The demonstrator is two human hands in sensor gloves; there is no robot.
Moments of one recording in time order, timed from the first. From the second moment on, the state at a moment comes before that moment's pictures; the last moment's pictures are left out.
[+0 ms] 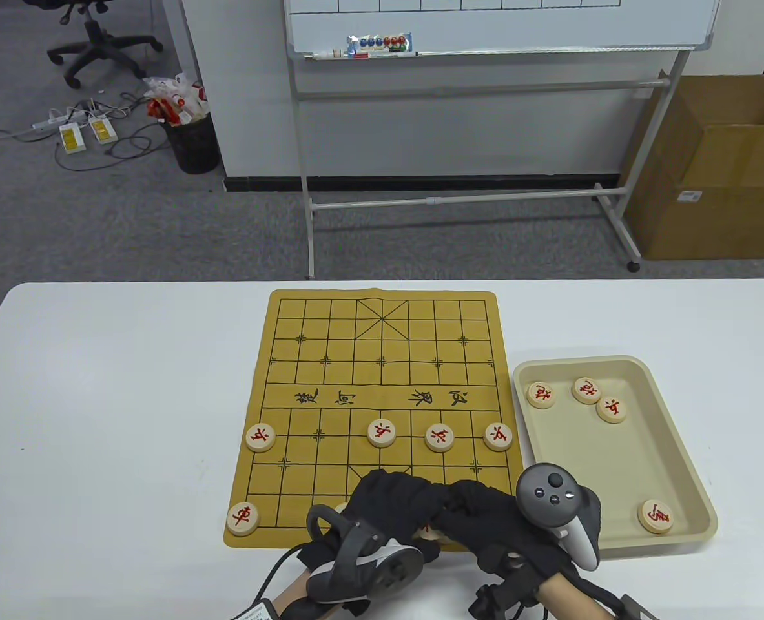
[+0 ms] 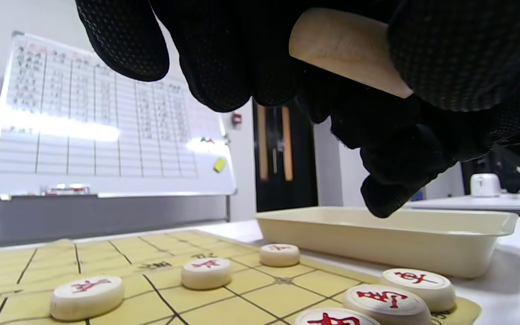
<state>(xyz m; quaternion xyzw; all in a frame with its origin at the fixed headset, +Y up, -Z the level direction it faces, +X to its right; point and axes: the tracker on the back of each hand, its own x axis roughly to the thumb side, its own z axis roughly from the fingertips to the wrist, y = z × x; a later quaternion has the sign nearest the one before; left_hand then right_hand) -0.050 -0.691 -0.259 0.20 -0.31 0.03 0.93 0.148 -0.706 -0.290 0.09 0.08 0.88 0.46</state>
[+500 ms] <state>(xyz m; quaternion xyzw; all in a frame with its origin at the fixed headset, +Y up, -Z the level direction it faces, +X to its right) -0.109 -0.663 -0.297 0.16 -0.23 0.02 0.96 0.132 -0.688 -0.267 0.19 -0.03 0.94 0.30</state>
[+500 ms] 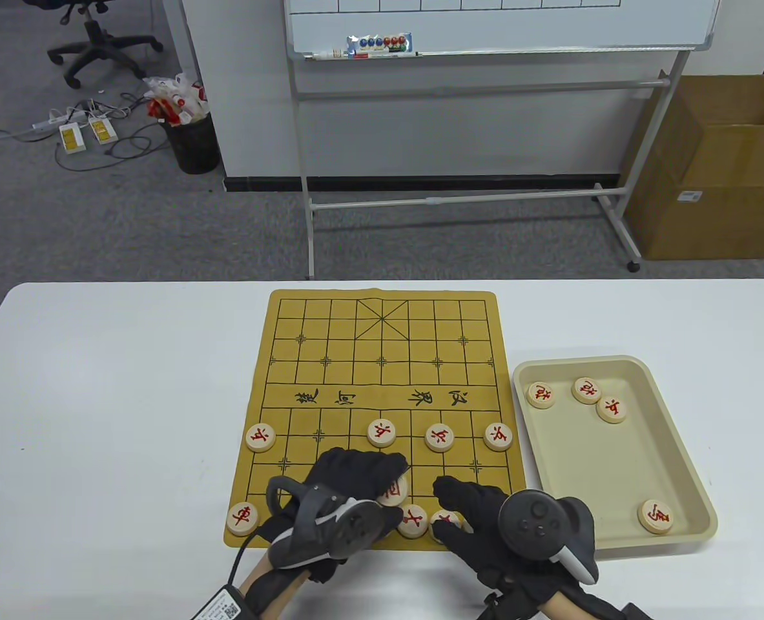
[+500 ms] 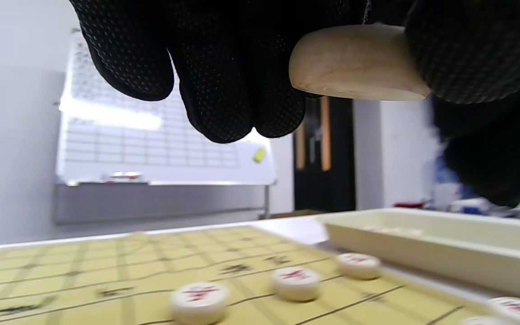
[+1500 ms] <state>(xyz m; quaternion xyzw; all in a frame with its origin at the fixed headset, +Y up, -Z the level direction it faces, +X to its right) -0.185 -0.732 -0.320 -0.04 -0.21 -0.15 0.96 0.136 -0.683 -0.260 0.19 -0.06 0.95 0.25</state>
